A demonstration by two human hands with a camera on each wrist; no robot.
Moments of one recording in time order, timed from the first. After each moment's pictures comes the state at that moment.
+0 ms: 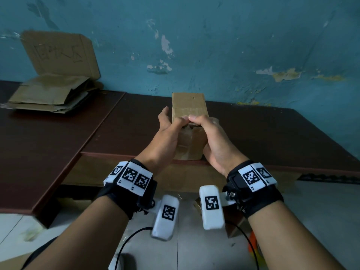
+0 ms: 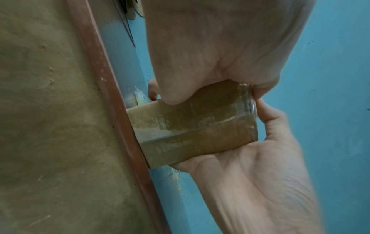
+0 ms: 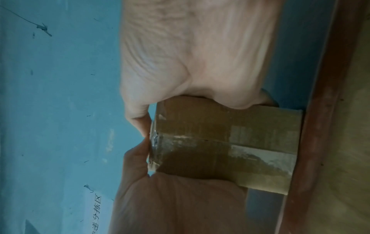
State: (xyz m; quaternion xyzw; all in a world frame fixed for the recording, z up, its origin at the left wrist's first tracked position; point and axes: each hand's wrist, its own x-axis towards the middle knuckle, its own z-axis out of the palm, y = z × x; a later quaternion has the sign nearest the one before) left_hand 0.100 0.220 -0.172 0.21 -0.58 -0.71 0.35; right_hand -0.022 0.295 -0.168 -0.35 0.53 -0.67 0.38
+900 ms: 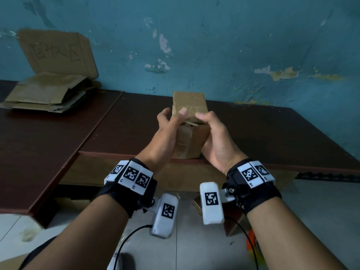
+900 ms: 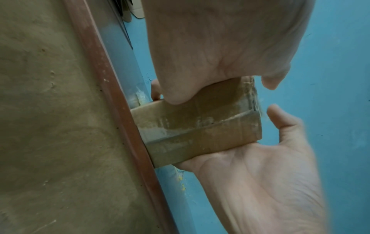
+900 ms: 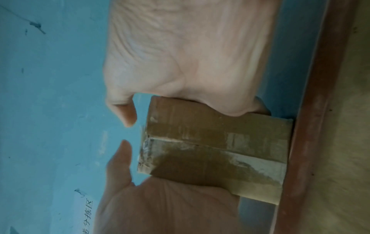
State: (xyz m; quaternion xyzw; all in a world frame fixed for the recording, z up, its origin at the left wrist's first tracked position) left_hand 0.096 0.220 -0.176 0.22 -0.59 -0.71 0.33; right_hand -0.027 0.305 -0.168 -0.36 0.49 -0.68 0.41
